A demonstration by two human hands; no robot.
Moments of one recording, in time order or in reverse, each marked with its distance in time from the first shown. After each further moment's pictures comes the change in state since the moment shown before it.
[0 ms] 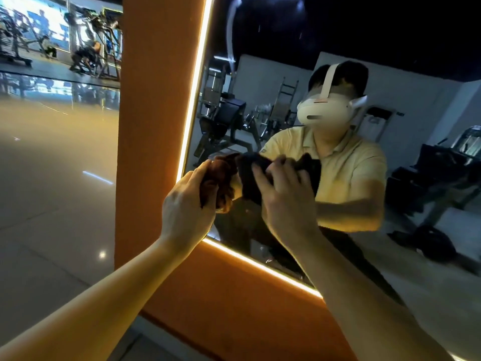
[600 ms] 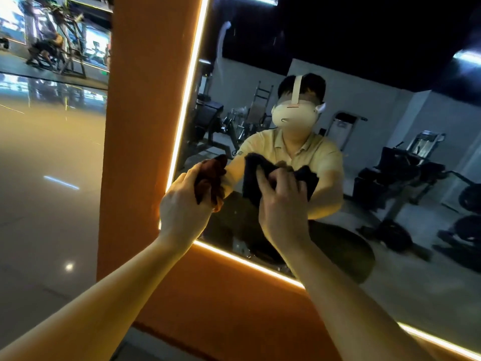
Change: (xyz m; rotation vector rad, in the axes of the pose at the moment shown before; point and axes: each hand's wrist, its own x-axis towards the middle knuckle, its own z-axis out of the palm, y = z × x) left_hand 0.011 0.010 -0.002 -0.032 -0.028 -0.101; right_hand -0.009 -0.001 -0.020 -0.005 -0.055 0.186
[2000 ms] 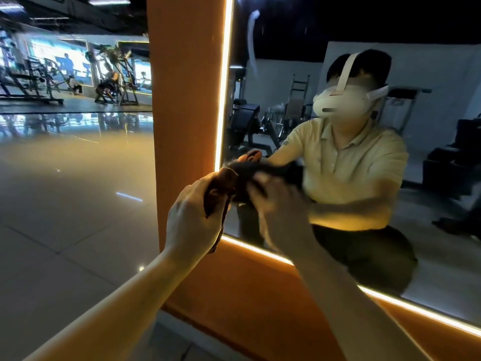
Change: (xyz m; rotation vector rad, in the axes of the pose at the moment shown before) left_hand -0.003 -0.039 -0.055 0.130 0.038 0.153; right_hand 0.006 -0.078 0.049 0.211 0.044 -0.122
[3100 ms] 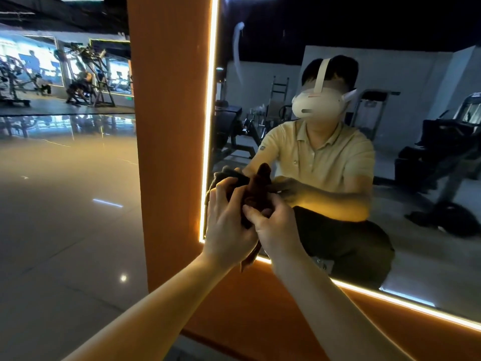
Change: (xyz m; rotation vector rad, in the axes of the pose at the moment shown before) left_hand -0.005 0.035 0.062 -0.144 -0.188 0.007; right_hand 0.012 -0.036 -0.065 1.307 -0.116 1.076
